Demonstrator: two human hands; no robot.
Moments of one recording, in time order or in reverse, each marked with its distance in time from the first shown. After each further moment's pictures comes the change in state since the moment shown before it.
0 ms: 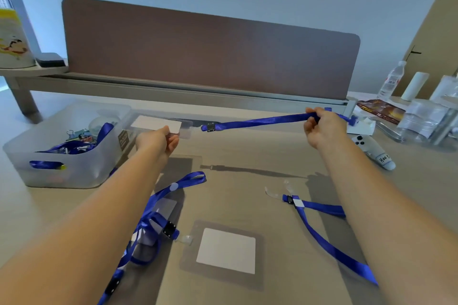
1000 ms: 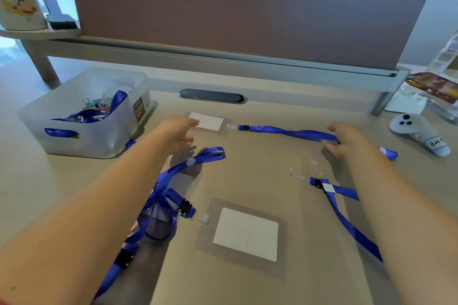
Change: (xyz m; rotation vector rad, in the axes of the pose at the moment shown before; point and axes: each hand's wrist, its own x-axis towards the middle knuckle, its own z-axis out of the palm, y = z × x) left_hand 0.010 -0.022 -0.008 0.481 -0.097 -0.122; right_hand 0.058 0.063 -0.044 -0.726 0.009 0.103
